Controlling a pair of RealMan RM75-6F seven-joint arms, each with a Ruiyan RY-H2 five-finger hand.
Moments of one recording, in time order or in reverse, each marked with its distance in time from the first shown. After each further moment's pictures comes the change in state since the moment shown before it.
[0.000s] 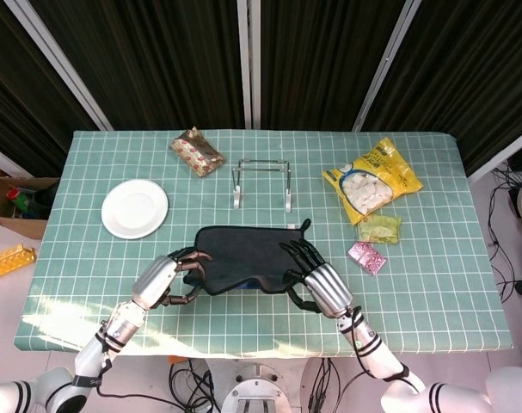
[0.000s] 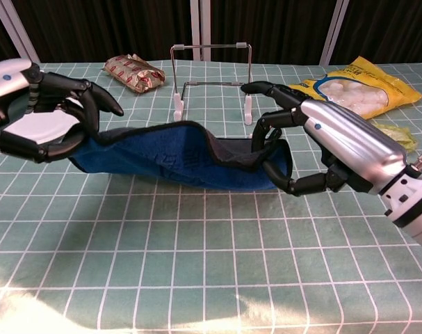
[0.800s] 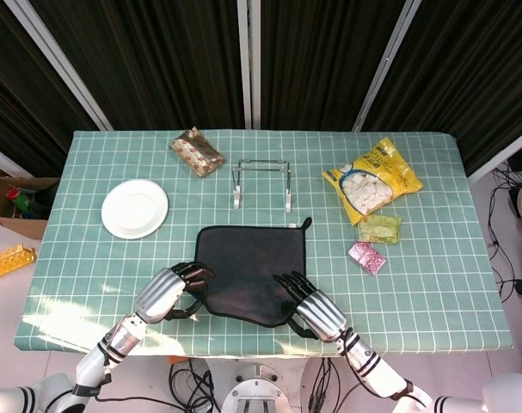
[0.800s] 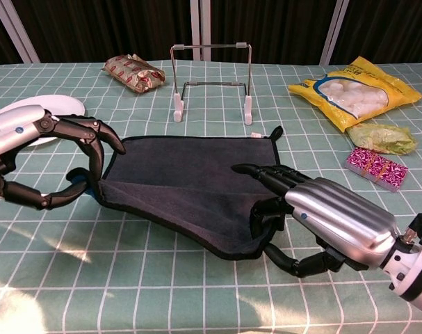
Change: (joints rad) left arm 0.033 -0.064 0.081 0.126 0.131 0.048 0.189; right arm -0.048 -0.024 -0.144 0.074 -0.051 -0.075 -0.059
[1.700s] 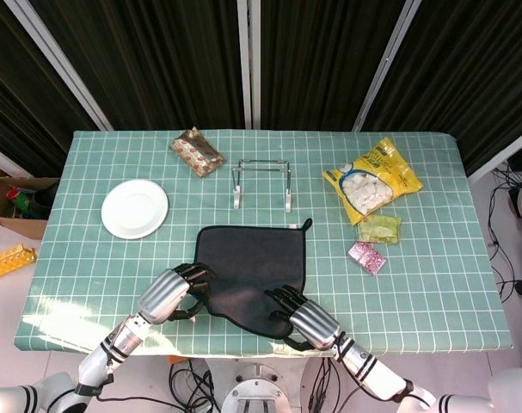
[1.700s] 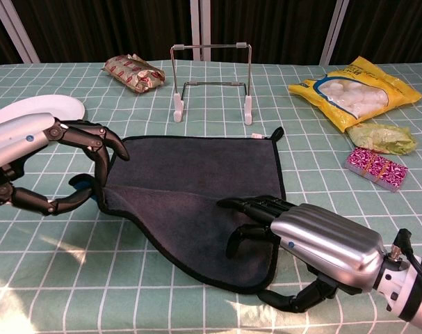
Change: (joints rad) left arm -0.007 -0.009 0.001 0.003 -0.004 -0.019 0.068; right arm 0.035 0.051 -0.020 -0.086 -0.003 -0.161 0.004
